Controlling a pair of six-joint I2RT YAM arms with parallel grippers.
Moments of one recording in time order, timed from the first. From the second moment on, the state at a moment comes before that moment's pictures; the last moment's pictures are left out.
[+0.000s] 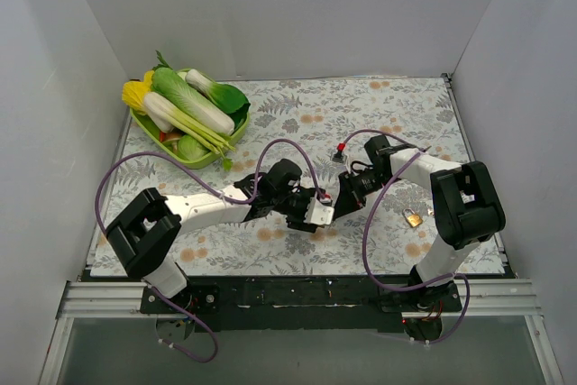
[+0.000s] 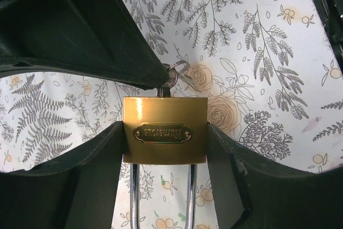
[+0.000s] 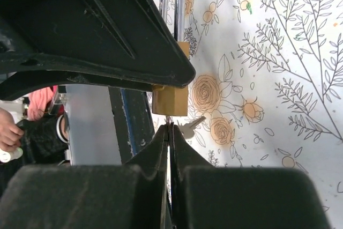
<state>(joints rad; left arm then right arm) -0.91 1.58 0.89 -0.05 0.56 0.87 0.33 1.70 0.95 -0.74 -1.14 -0.45</state>
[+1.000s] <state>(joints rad) -0.76 1.58 0.85 0.01 0.60 0.87 -0.16 1.73 0.96 -1.13 -0.89 -0.87</state>
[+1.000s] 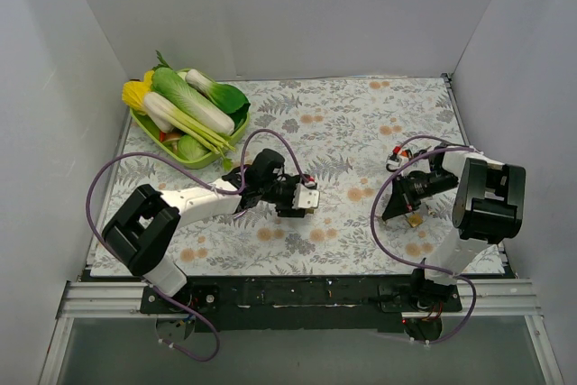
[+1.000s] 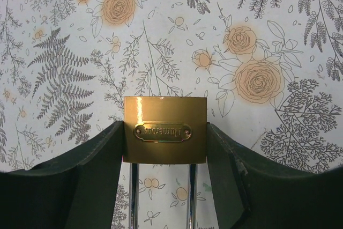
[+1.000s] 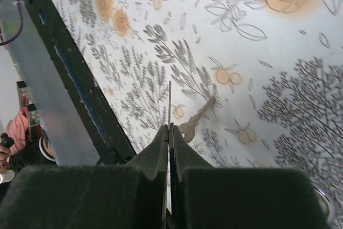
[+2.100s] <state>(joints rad) -0.89 1.67 0.97 -0.15 0.74 1.29 -0.08 1.63 1.00 -1.21 -0.97 -0.92</state>
